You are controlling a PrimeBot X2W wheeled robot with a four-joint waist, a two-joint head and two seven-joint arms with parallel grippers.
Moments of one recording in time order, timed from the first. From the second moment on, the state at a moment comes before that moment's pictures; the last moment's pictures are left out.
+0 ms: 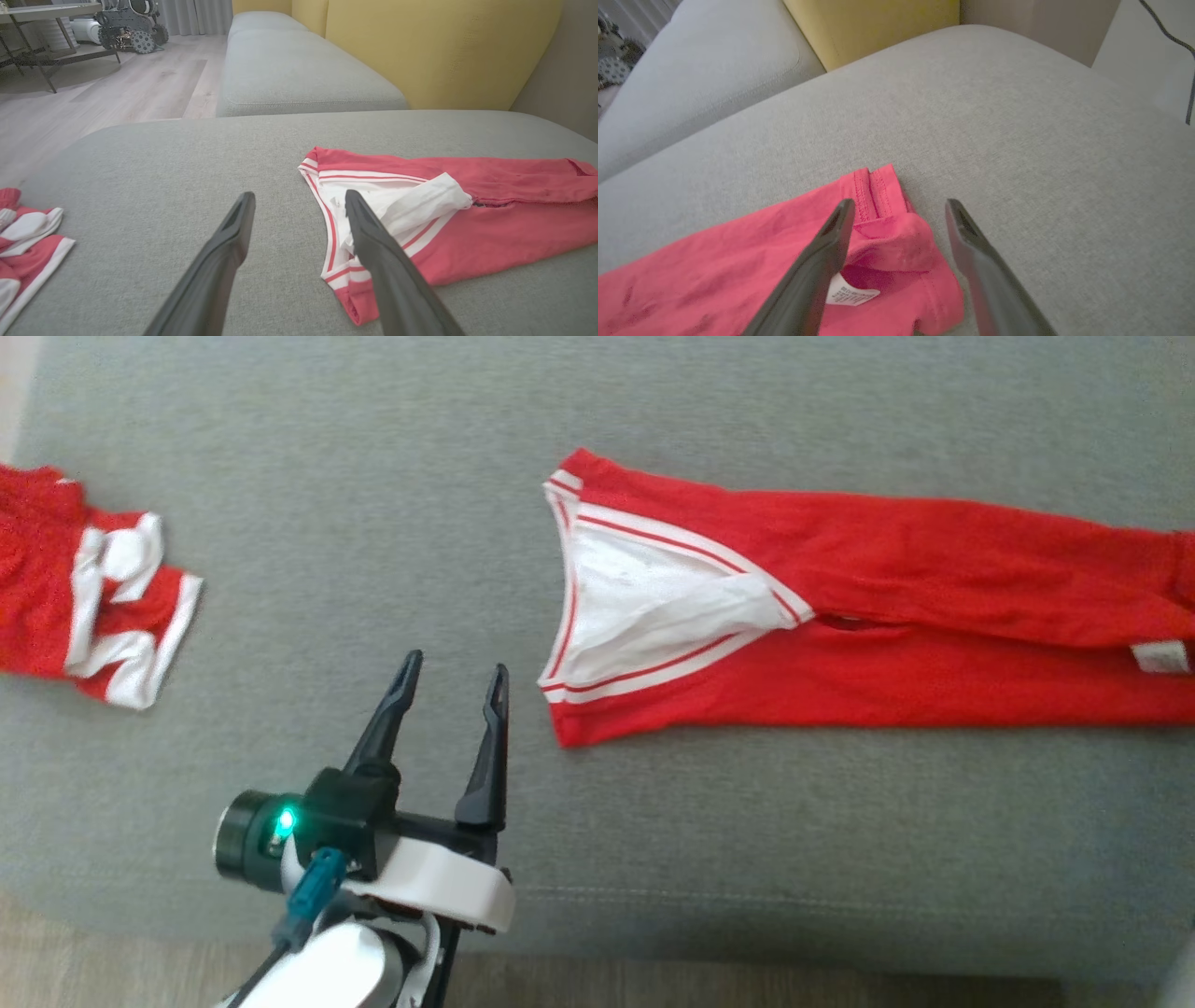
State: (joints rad) left arm -0.31 0.48 -0.91 -0.20 -0.56 0.64 -0.25; right arm -0.41 -0.04 -0.56 0.23 0.06 0.12 0.42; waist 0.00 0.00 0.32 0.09
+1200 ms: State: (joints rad) left arm -0.25 0.37 -0.76 -0.13 -0.43 0.43 -0.25; right arm -0.48 -0.04 -0.69 0.32 -0.13 0.12 0.54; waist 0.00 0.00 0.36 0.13
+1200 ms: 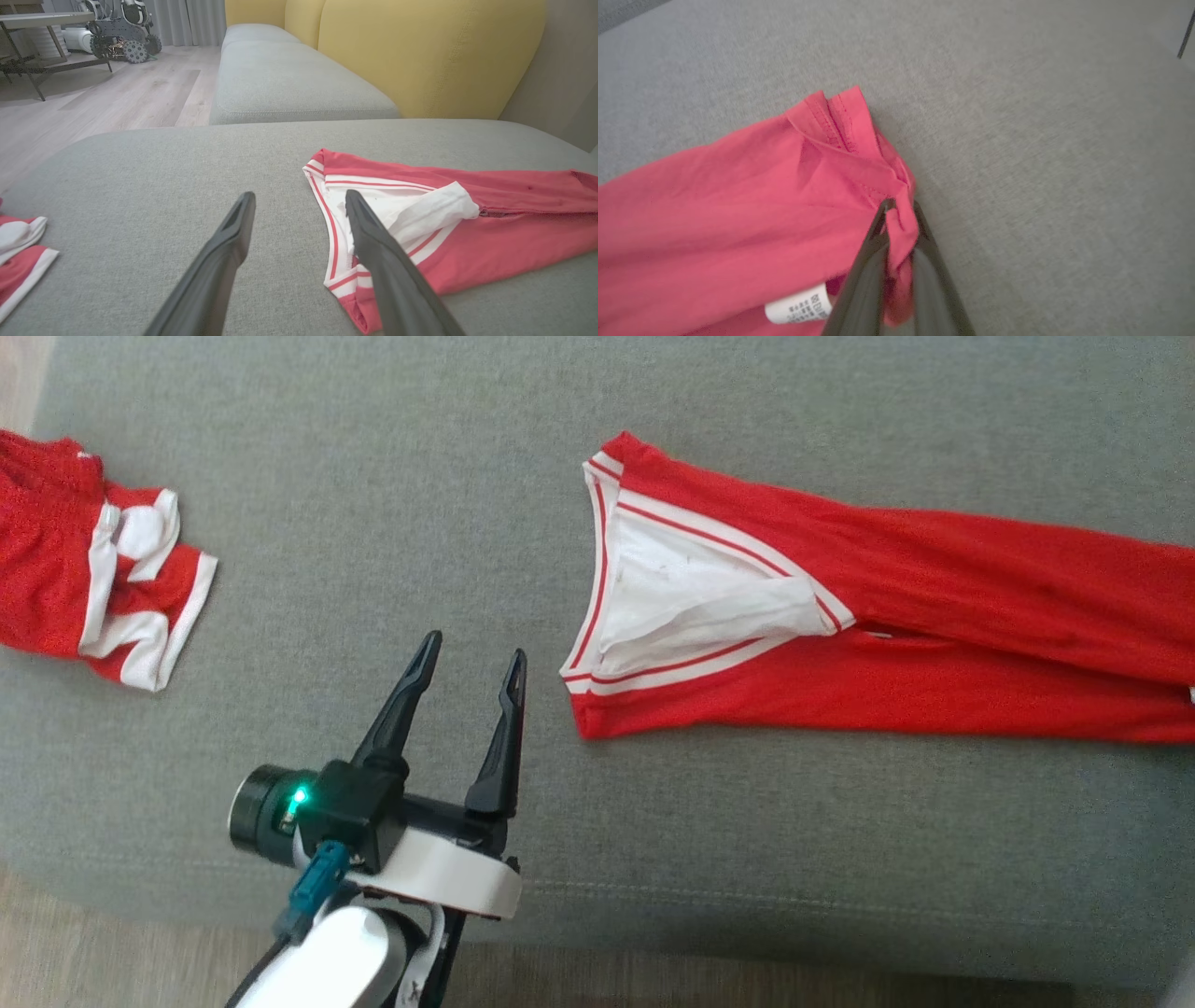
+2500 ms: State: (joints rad) left arm -0.15 0.37 -0.76 -0.13 -0.45 0.45 -0.25; right arm -0.43 -0.05 0.07 0.25 0.16 0.12 0.48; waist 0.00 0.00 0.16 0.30
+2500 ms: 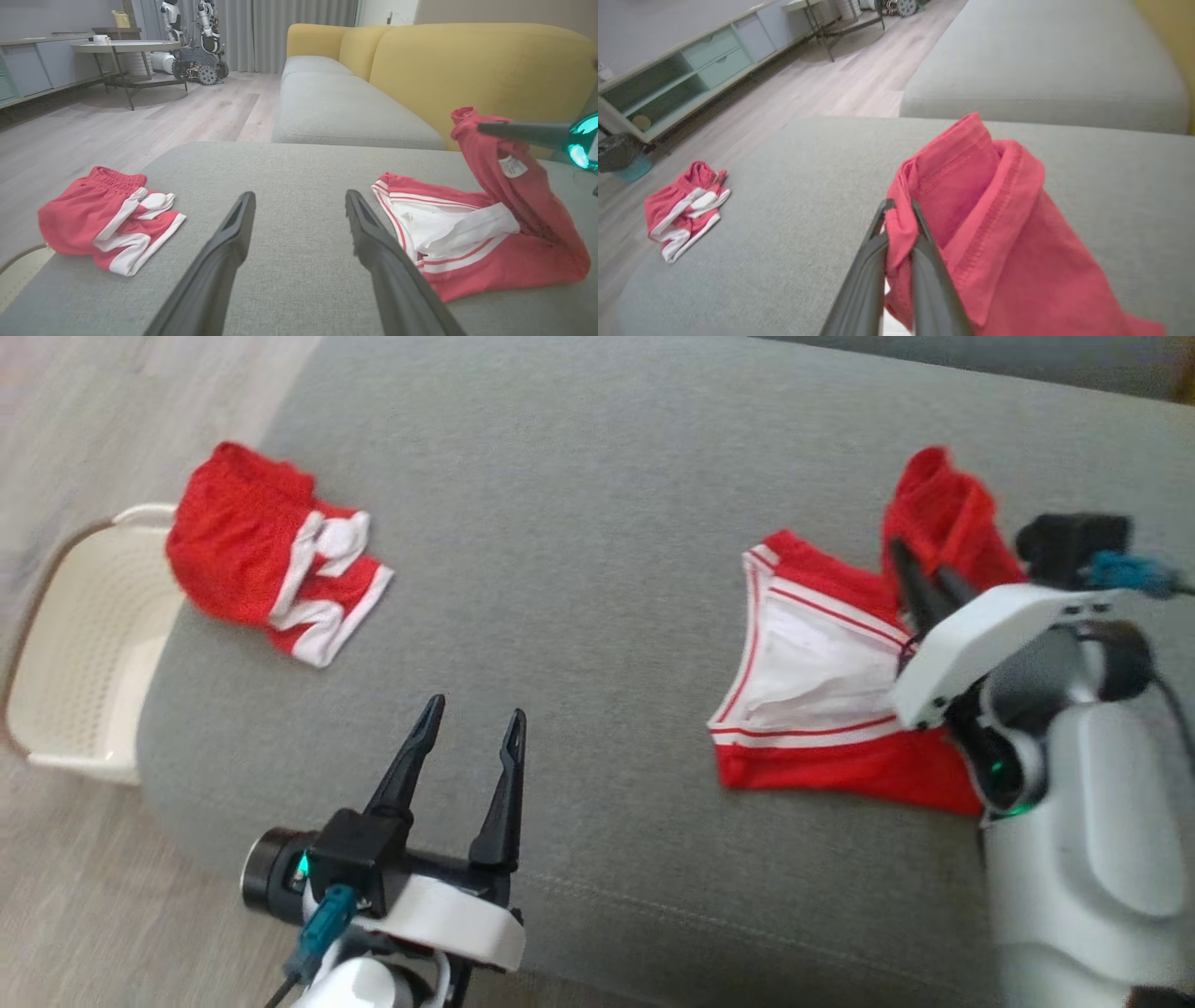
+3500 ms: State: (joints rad) left arm -0.14 0.32 -0.72 -0.11 -0.44 0.42 -0.25; right arm -0.41 -0.06 0.11 0.28 0.13 0.12 0.24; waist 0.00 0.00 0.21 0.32
